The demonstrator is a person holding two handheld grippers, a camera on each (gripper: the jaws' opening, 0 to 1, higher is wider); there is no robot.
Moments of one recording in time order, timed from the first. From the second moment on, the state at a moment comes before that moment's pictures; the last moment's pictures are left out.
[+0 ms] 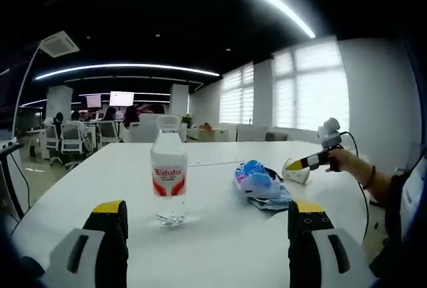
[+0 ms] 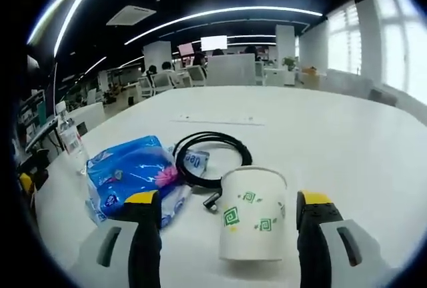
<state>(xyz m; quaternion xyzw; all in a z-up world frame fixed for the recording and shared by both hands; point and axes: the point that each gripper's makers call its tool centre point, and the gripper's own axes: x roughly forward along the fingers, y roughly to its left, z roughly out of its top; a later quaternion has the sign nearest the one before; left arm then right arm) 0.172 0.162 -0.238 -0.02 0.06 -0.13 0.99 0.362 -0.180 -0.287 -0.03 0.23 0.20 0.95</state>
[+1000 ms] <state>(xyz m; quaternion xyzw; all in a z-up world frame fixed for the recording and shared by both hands) 0.171 0.156 -0.243 -0.02 0.07 -0.14 0.99 0.355 -0.193 -0.302 -0.02 0.26 0.18 0.95</state>
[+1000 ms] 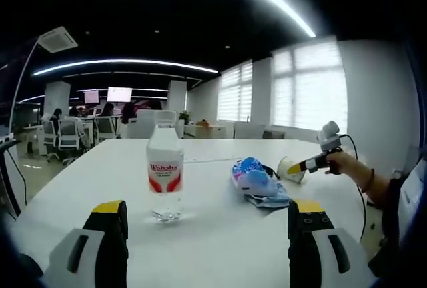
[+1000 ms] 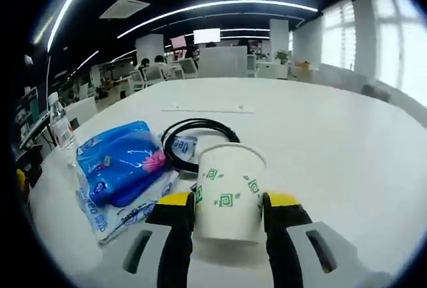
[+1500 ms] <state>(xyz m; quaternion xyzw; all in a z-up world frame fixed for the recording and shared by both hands) 0.168 0.162 -0.243 -0.04 0.07 -0.13 0.99 0.350 -0.198 -0.292 -0.02 0.23 0.18 0.96</state>
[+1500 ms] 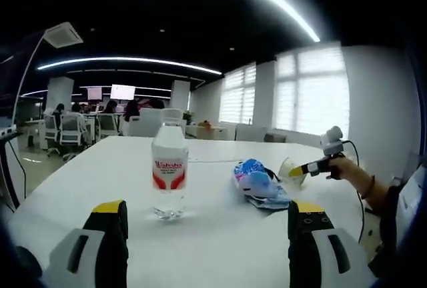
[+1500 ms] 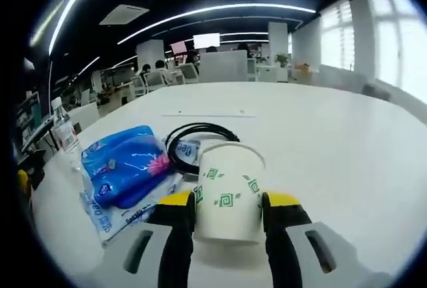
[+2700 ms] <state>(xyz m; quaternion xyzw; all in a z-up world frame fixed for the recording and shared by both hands) 0.166 0.143 -0.243 -0.17 0.07 -0.18 0.97 0.300 -0.135 -0.242 -0.02 0.11 0.29 0.95</state>
